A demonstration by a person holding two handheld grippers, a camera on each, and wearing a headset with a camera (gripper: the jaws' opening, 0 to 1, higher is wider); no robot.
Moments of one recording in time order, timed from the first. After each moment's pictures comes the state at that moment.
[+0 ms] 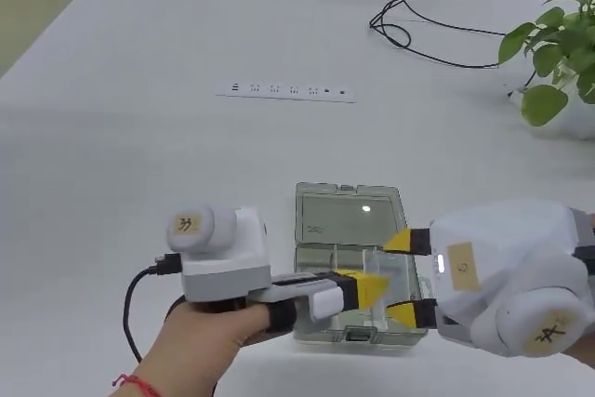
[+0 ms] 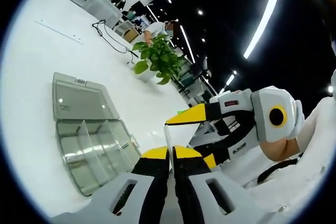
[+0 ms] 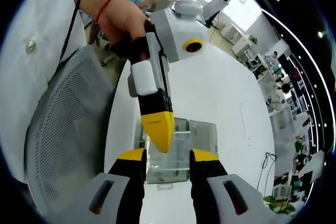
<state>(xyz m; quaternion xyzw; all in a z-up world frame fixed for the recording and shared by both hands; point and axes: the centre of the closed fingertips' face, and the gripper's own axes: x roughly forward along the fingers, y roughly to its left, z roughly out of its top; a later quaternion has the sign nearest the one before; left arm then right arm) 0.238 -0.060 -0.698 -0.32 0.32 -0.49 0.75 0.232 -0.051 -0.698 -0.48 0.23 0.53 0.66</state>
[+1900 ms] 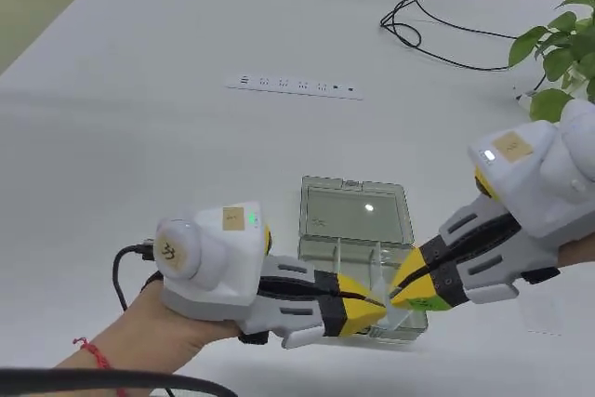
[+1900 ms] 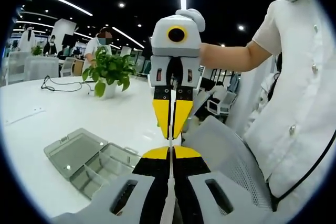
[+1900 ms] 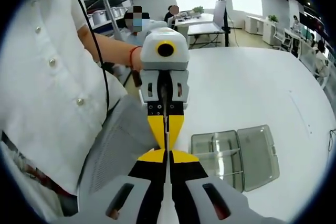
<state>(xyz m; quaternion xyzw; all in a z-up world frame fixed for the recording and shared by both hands) 0.197 -0.054 -0.683 -0.05 0.16 -0.66 0.74 0.192 -0.042 -0.677 -0.21 0.34 0.71 0.59</state>
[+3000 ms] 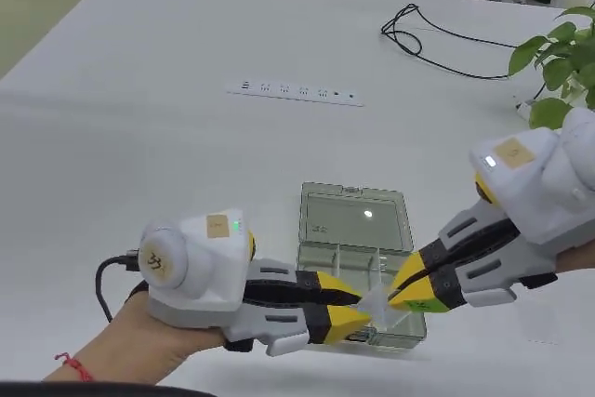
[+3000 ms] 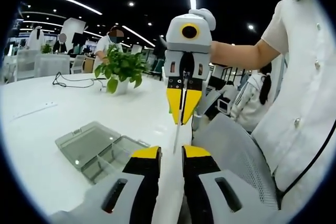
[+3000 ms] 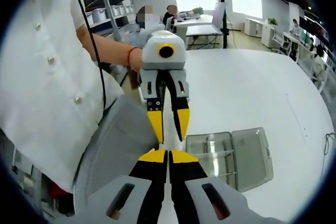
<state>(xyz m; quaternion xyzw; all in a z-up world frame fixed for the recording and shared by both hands) 0.210 -0.033 -0.695 -0.04 0.17 -0.62 0.77 0.203 -0.042 -0.676 -0.23 0.32 0.70 0.60</state>
